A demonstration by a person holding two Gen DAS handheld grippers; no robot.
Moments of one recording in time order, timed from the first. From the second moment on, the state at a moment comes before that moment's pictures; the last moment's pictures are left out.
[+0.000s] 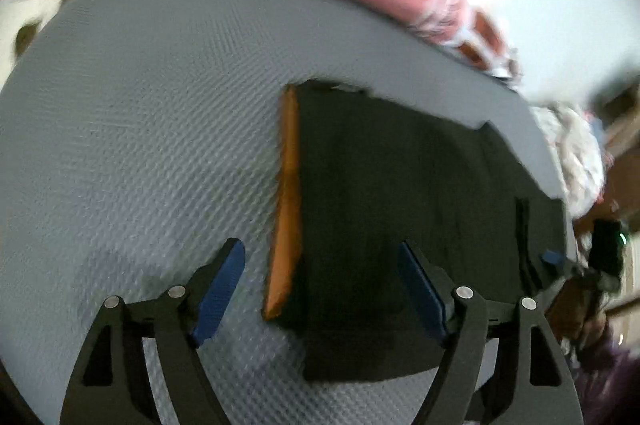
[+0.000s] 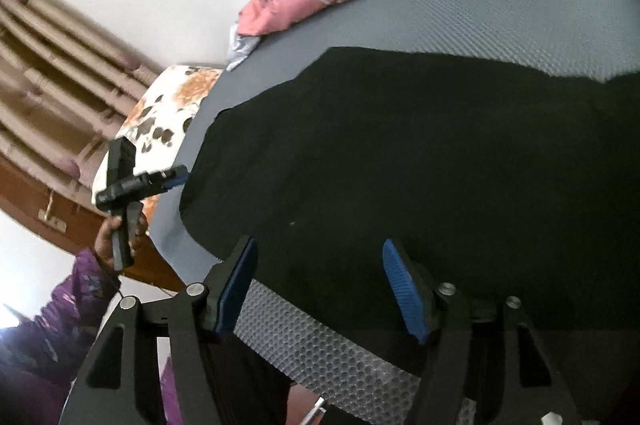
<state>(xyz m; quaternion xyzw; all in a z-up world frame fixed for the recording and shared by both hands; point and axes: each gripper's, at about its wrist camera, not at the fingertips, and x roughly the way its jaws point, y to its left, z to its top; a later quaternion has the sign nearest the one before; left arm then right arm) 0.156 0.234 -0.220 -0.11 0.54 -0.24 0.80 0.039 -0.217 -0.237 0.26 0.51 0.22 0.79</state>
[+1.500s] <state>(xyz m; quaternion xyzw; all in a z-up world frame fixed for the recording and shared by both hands) 0.069 -0.076 -0.131 -0.13 0.53 -0.43 0.72 0.069 -0.266 -0.283 0.63 0.40 0.33 0.58</state>
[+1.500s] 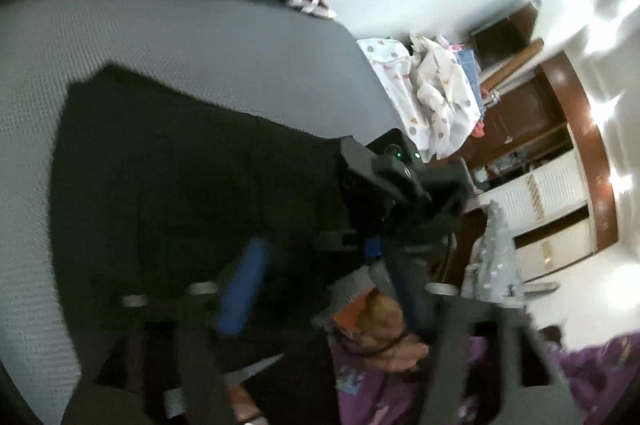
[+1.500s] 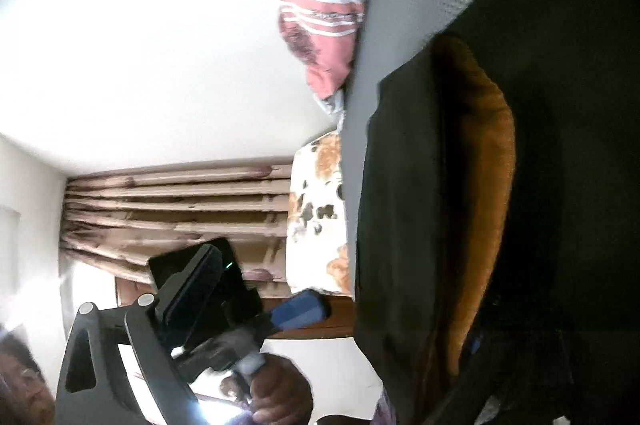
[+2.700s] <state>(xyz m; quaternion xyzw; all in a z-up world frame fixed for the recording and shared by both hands) 0.079 -0.095 -0.196 -0.03 0.54 -0.33 0.78 0.036 -0.413 -0.252 0.52 0.45 0.18 0.70</state>
